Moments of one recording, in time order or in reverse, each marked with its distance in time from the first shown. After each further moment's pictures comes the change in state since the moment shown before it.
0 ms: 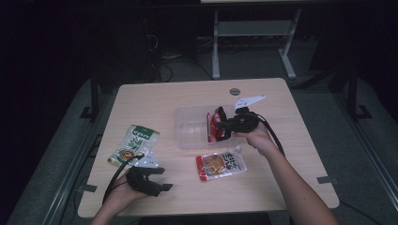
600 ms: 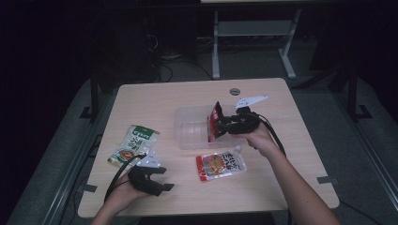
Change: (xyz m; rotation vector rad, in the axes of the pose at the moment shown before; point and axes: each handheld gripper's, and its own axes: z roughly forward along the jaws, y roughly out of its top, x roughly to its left) left arm 0.000 0.004 0.005 0.000 -0.012 0.010; right arm 0.007 0.002 -0.007 -0.016 -0.032 0.024
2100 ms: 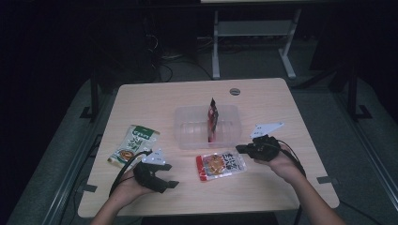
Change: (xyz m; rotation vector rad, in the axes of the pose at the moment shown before) left arm 0.001 0.016 0.008 -0.002 -0.031 0.052; right arm 0.036 -0.067 -0.047 0.168 -0.110 -0.088
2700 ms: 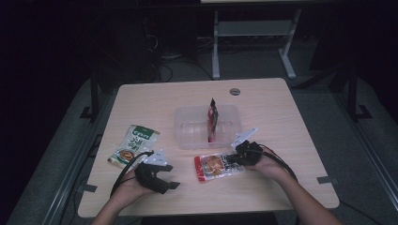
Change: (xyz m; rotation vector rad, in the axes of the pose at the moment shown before) left arm -0.001 0.001 0.003 0.005 -0.004 0.013; right arm 0.004 -0.007 0.061 0.203 0.057 -0.098
